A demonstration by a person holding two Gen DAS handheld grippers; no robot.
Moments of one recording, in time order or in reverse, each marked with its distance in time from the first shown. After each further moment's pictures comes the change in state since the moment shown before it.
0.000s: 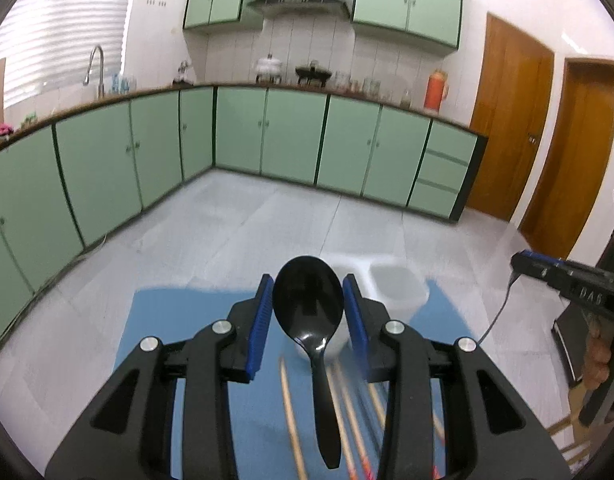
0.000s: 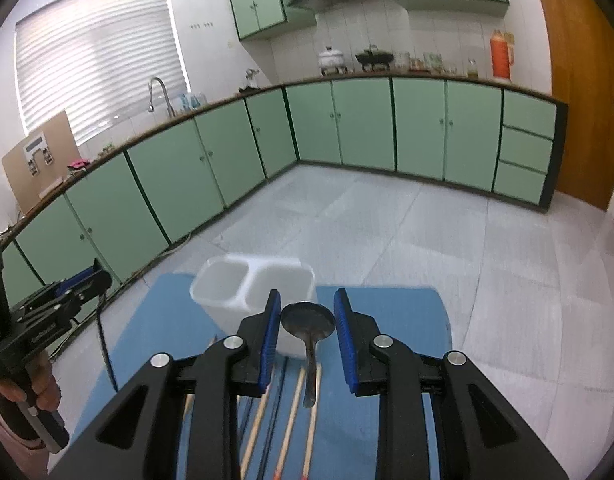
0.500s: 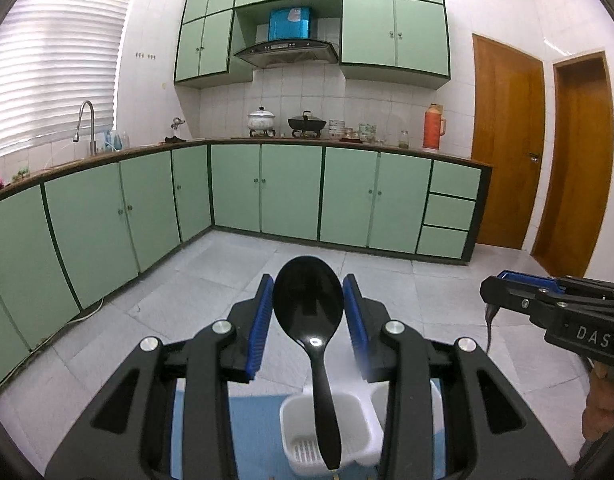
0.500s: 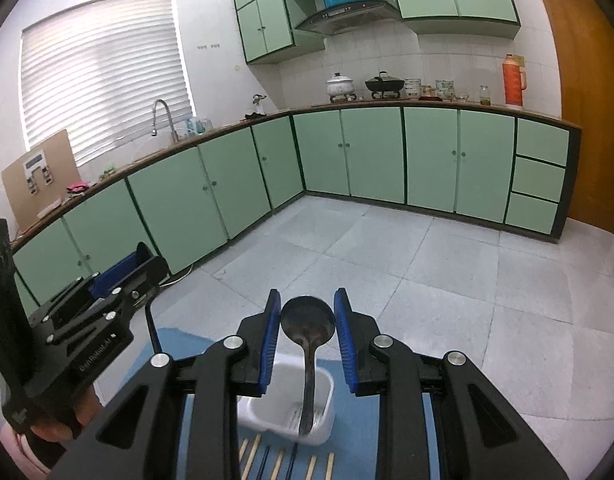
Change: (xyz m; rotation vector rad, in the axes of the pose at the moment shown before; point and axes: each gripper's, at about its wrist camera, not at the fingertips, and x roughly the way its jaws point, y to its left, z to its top) left arm 0.091 -0.040 0.053 0.072 -0.183 0.035; right arm 0.068 0.005 0.061 -0.006 -0.090 0.012
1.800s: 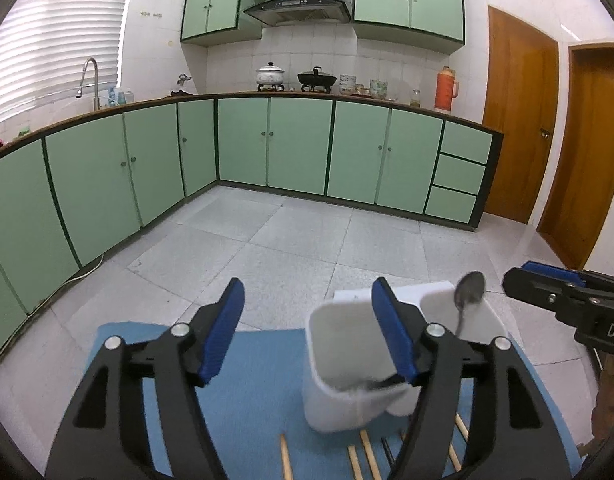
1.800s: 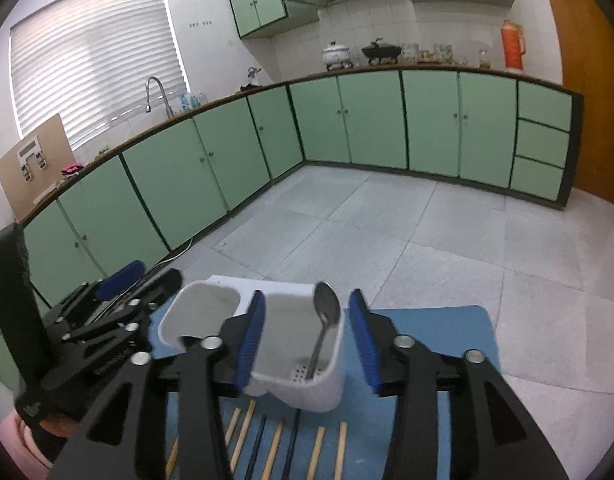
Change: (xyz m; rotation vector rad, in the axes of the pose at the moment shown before) left arm 0.011 0.038 -0.079 -0.037 0.146 0.008; right arm 0.024 0.001 -0.073 0.032 0.074 0.002
